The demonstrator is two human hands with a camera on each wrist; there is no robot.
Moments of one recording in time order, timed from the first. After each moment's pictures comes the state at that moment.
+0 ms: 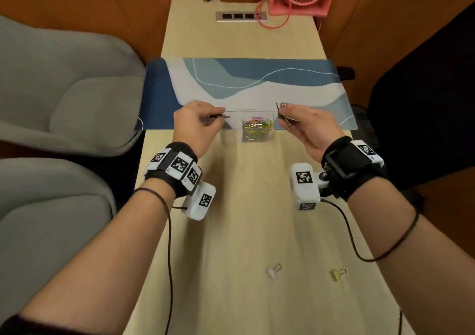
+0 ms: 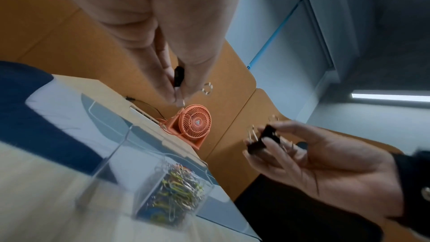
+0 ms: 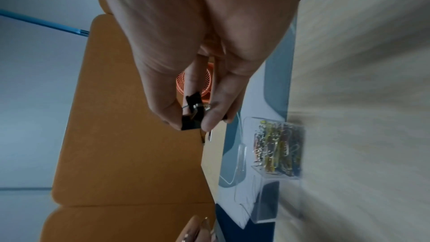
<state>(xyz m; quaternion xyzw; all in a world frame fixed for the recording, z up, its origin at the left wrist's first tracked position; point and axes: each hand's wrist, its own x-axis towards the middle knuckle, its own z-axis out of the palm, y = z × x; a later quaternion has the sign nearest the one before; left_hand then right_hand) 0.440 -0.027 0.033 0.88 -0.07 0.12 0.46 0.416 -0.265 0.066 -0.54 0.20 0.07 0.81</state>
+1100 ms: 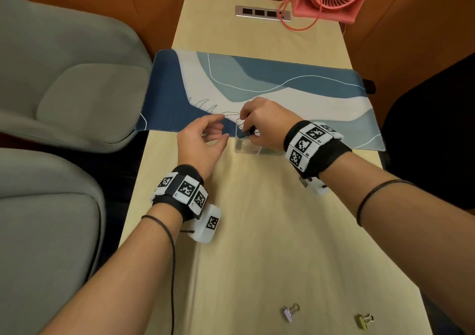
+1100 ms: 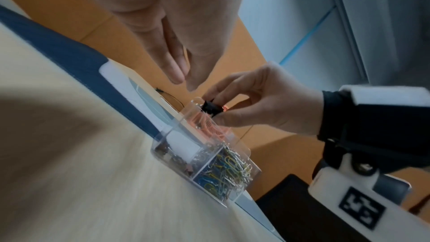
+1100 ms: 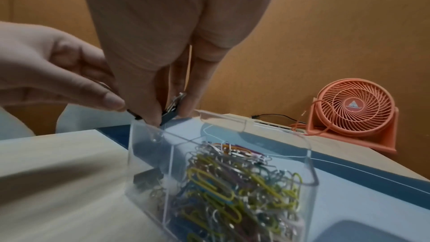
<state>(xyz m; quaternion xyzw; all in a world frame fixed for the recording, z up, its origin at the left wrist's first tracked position) 0.456 -0.006 -0.035 0.80 0.01 0.13 0.58 0.507 -0.175 0.035 -0.94 -0.35 0.07 0.03</state>
